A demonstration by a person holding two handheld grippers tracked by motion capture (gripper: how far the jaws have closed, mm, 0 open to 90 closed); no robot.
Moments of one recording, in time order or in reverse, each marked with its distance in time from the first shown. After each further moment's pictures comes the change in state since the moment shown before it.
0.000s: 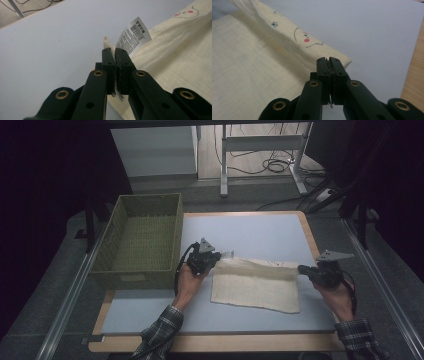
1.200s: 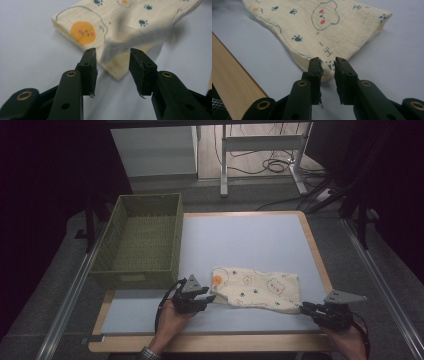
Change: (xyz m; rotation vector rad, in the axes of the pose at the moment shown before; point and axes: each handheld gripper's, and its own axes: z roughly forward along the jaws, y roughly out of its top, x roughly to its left) left arm -0.045 -0.075 -0.068 0.085 -0.131 0.017; right arm 0.058 -0.074 -0.050 0.024 0.104 0.027
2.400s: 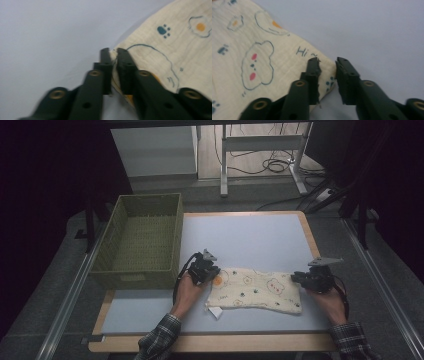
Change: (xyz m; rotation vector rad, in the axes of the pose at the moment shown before) left arm 0.054 0.061 0.078 0.111 0.087 -0.062; right arm -0.063 0.059 0.073 0.055 -0.079 0.022
